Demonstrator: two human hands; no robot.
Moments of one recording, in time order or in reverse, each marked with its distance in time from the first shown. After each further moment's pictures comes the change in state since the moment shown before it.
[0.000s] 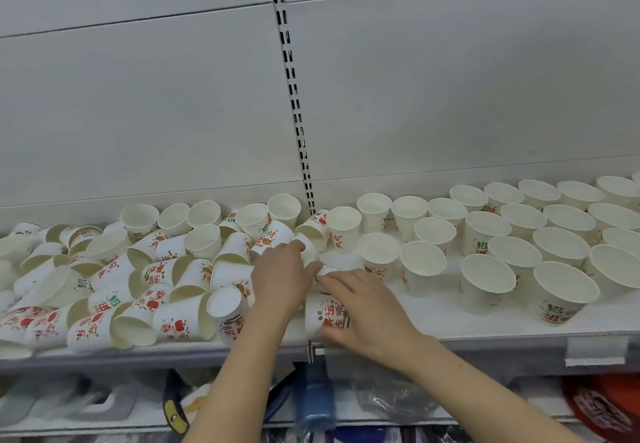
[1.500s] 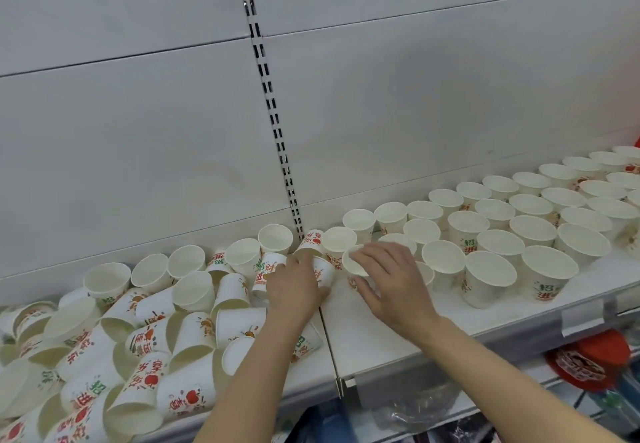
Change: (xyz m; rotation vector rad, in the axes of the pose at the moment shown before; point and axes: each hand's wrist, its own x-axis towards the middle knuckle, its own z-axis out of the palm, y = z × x) left_hand 0.053 -0.009 0.019 0.212 -0.127 0.276; right_hand 0.032 0.026 0.000 -0.314 0.573 0.082
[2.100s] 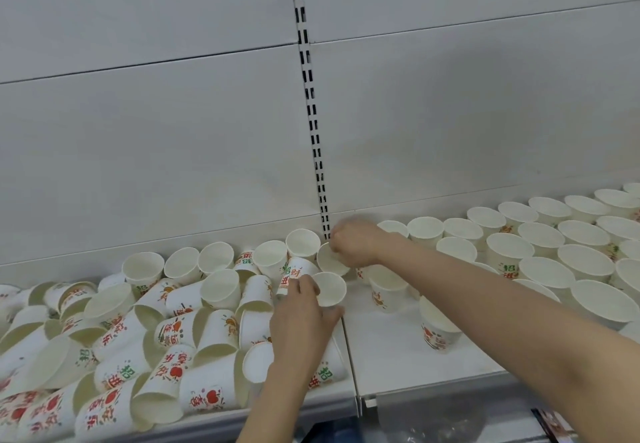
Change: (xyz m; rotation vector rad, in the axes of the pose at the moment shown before) left_hand -0.051 -0.018 -0.003 -0.264 0.236 -0.147; right_hand 0.137 0.008 0.094 -0.202 -1.064 -0.197
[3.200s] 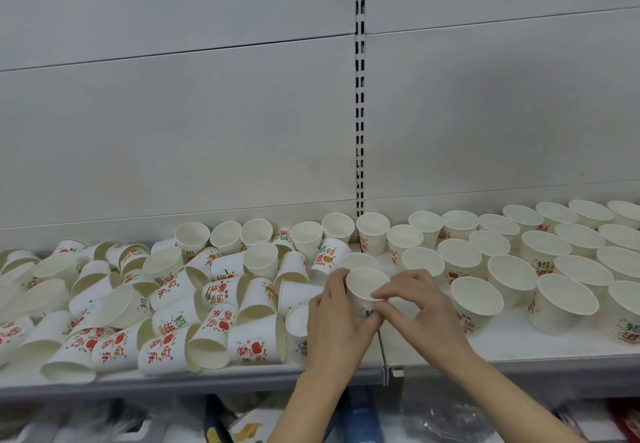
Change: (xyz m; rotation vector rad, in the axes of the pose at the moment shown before) left_hand -0.059 0.003 -0.026 -0.388 0.005 -0.004; right_hand -0.156 -0.104 0.044 0.961 0.830 0.140
